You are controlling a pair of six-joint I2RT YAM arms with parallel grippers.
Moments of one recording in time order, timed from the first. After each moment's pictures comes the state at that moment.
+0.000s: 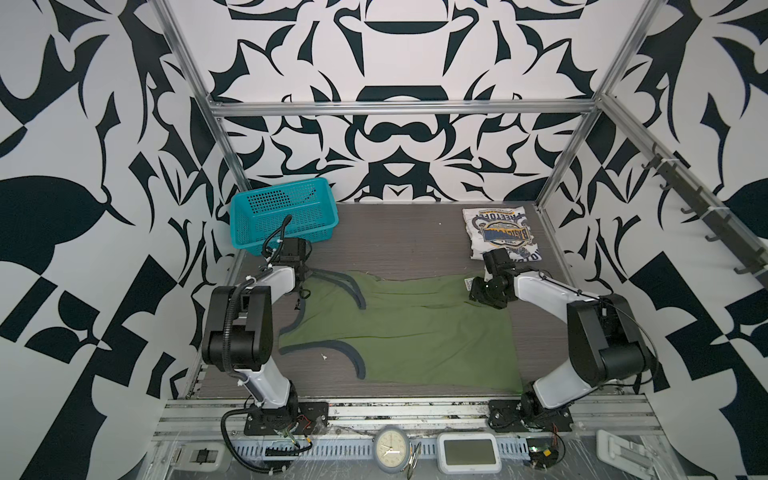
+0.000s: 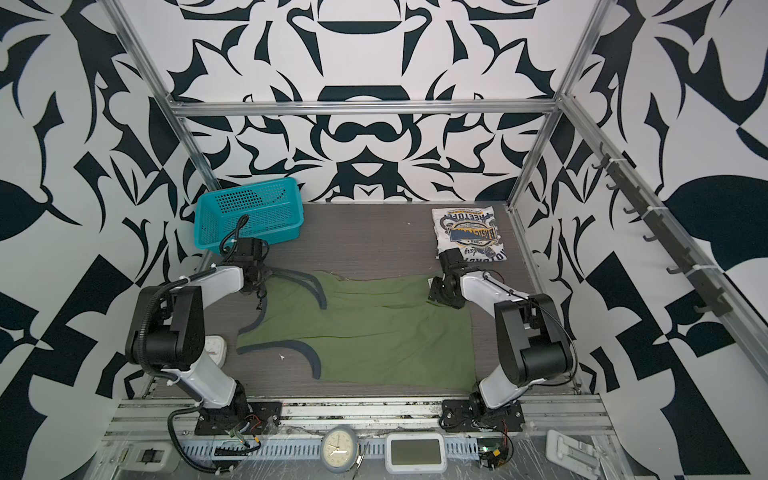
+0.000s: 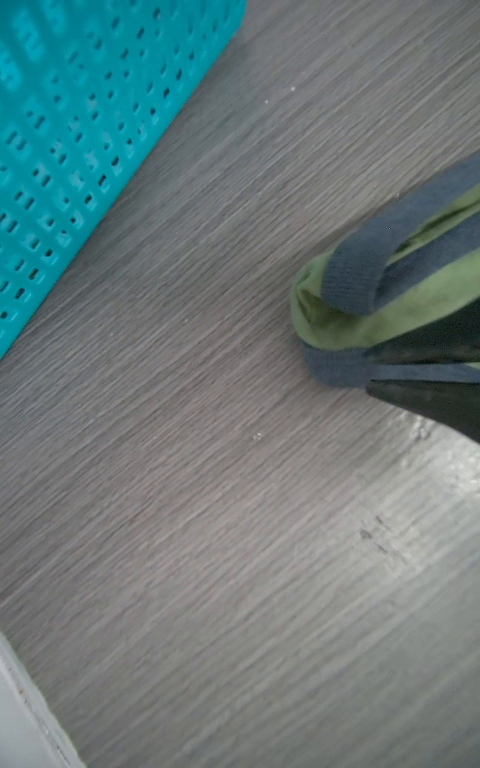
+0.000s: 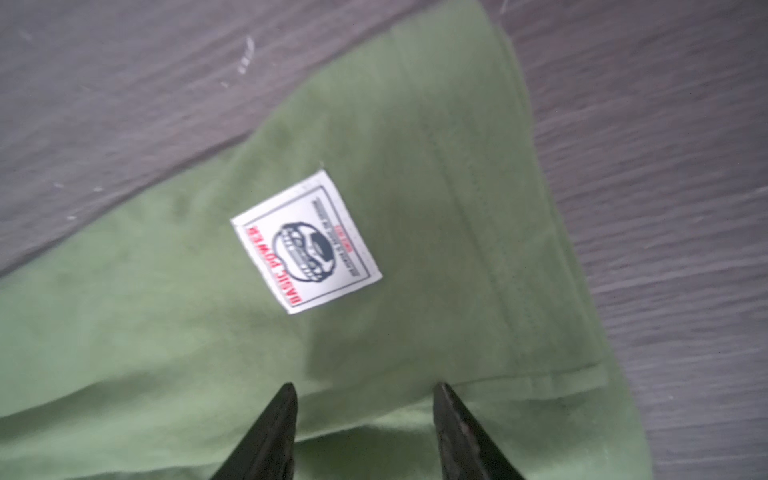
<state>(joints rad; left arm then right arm) -0.04 1.67 0.90 -0.26 -0.32 -0.80 0.19 1.59 0.86 -0.50 -0.04 0.51</state>
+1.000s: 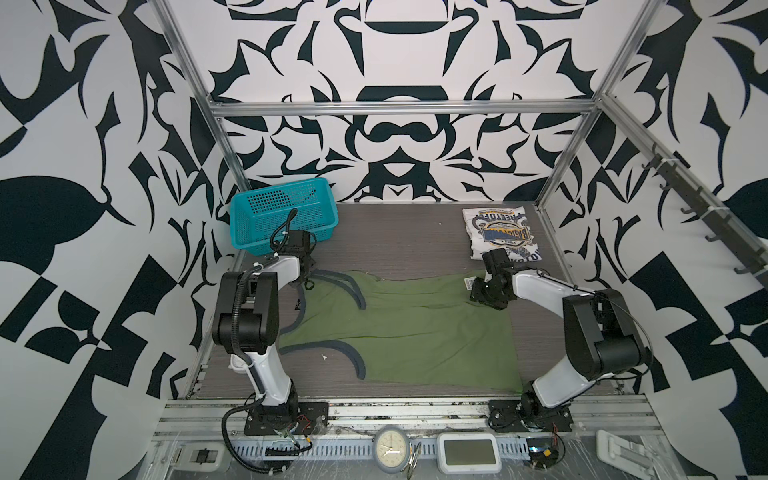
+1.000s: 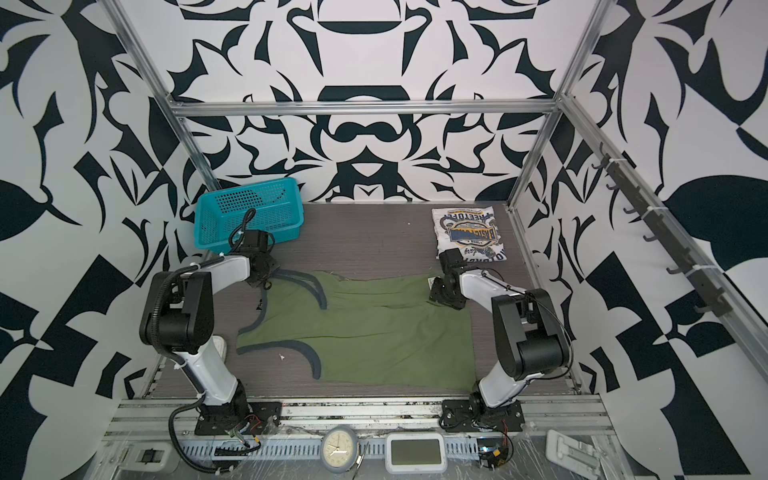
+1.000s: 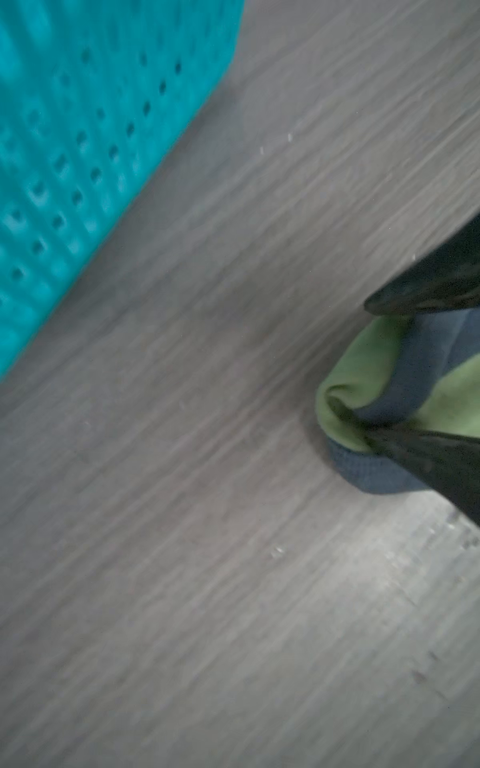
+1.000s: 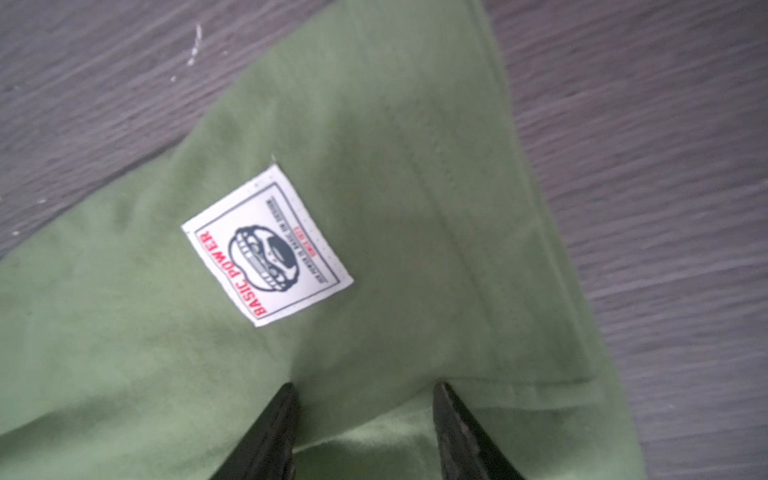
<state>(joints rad) -0.05 1.81 1.06 -0.32 -0.23 -0.81 0.18 1.62 0.87 -0.50 -0.02 0.53</state>
